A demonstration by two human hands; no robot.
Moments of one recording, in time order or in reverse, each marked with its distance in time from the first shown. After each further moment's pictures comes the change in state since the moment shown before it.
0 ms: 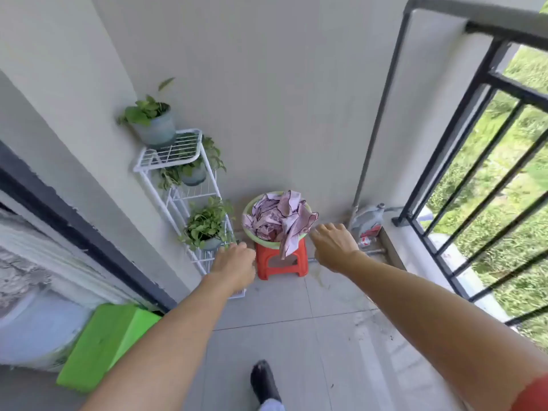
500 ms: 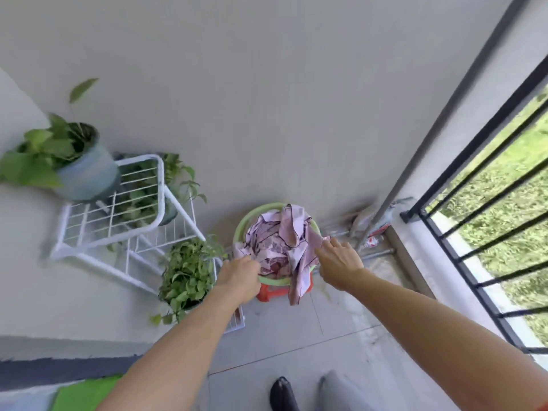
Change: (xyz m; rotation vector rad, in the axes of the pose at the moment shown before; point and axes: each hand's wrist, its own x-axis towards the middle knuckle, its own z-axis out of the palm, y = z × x) left_hand 0.316 -0.105 0.011 -0.047 -0.166 0.148; right_hand 0.276 0.046 0.061 0.085 -0.245 0.131
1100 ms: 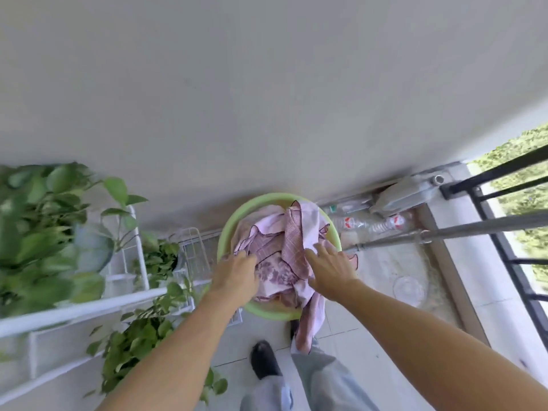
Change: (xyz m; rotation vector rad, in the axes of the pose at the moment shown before) left_hand 0.284 -0.060 0.068 -0.138 -0.171 -0.020; right_hand 0.262 0.027 0.123 0.219 -0.263 -0.064
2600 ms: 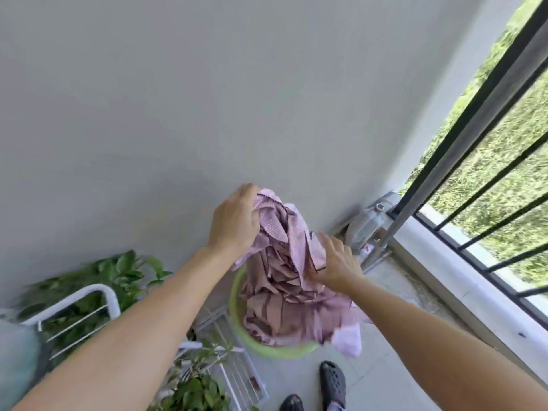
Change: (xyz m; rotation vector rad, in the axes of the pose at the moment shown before) left_hand -0.109 0.039 -0.248 -0.220 0.819 0.555; right_hand -0.111 -0.031 -0.101 0.664 0.386 0.527
